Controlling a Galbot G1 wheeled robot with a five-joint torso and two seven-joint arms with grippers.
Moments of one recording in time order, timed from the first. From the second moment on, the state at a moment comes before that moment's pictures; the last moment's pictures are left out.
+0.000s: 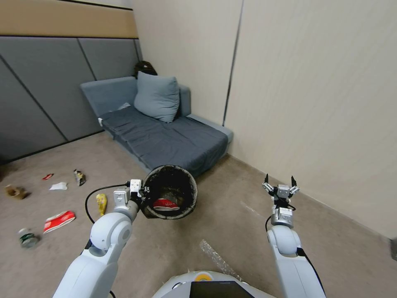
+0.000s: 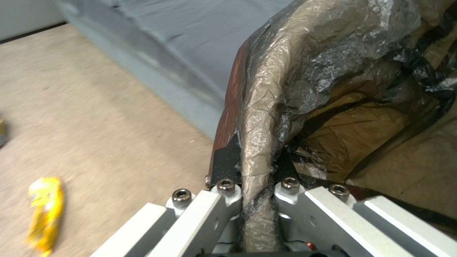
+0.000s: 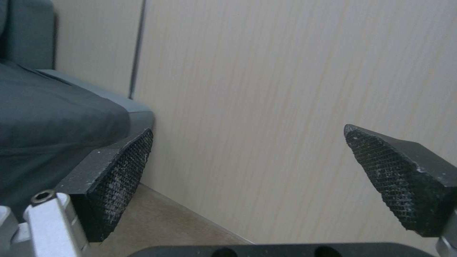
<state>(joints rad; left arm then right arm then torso) 1.34 -1.13 -0.55 -2.23 -0.55 0.74 -0.30 -1.38 1.42 0.66 1.88 -0.10 0.11 0.28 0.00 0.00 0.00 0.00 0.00</state>
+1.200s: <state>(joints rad) 1.36 -1.13 -0.56 -2.24 -0.55 0.74 -0.30 -1.38 1.42 0.66 1.88 -0.12 0.12 0.28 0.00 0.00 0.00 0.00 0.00</state>
